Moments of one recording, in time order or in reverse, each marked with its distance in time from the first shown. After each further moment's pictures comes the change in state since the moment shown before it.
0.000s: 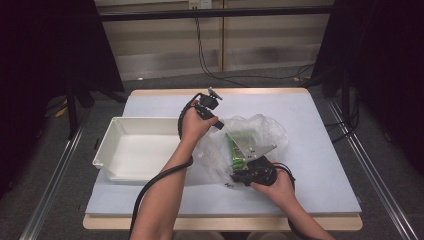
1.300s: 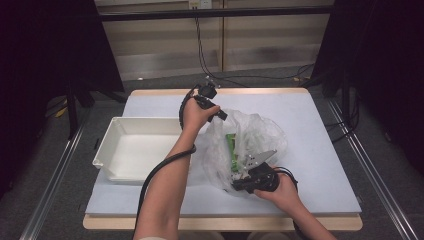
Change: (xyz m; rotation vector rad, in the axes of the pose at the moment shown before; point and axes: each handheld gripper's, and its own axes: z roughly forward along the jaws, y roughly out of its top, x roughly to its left) left arm 0.021 0.019 -0.010 -0.055 0.013 -0.073; right arm 0.010 -0.006 -0.007 0.028 0.095 -0.064
